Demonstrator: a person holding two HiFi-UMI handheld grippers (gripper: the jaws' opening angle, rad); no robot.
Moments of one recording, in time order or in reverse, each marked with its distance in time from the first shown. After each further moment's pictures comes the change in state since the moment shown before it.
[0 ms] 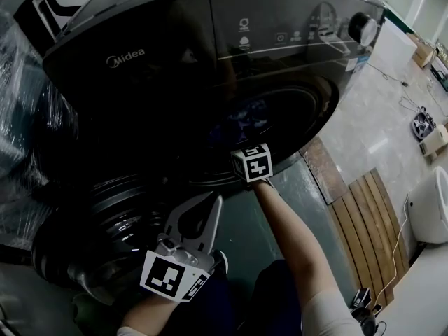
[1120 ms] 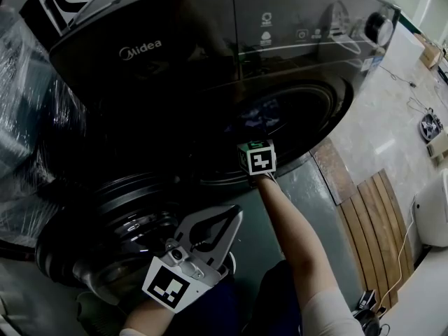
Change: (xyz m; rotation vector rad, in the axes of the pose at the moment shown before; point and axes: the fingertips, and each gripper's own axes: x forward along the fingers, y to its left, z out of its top) left arm -0.017 -0.029 0.012 0.052 -0.088 -0.208; right arm 0.024 -0.013 -0.007 0.022 0.027 -0.100
